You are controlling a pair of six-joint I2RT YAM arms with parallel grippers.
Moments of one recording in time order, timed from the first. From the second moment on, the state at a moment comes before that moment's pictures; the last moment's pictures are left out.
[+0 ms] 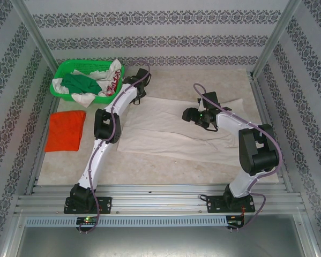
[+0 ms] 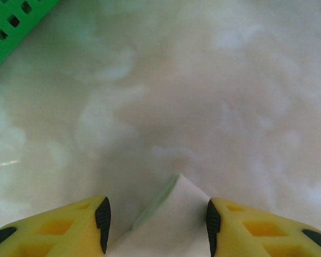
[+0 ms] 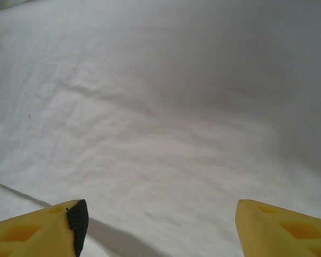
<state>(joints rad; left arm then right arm) -0.30 2.75 2.63 -1.05 -0.39 -0.89 0.22 1.71 1.04 -0.31 -0.31 0.52</state>
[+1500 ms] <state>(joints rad) -0.28 2.69 2.60 -0.97 -0.29 -0.73 0.01 1.71 1.13 -0.33 -0.20 0.53</state>
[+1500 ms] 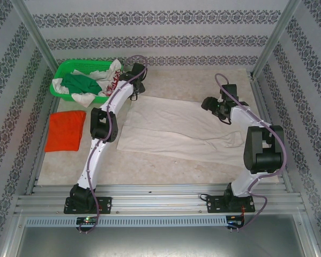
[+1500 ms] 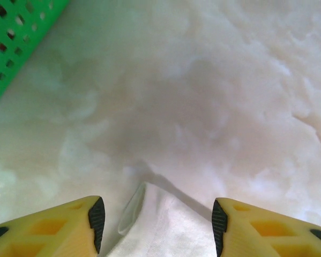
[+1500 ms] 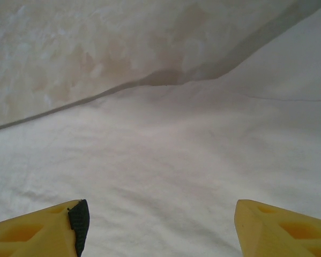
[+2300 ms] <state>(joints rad) -0.27 2.77 2.66 -0.95 -0.28 -0.69 0.01 1.71 1.09 -0.30 -0.24 0.55</state>
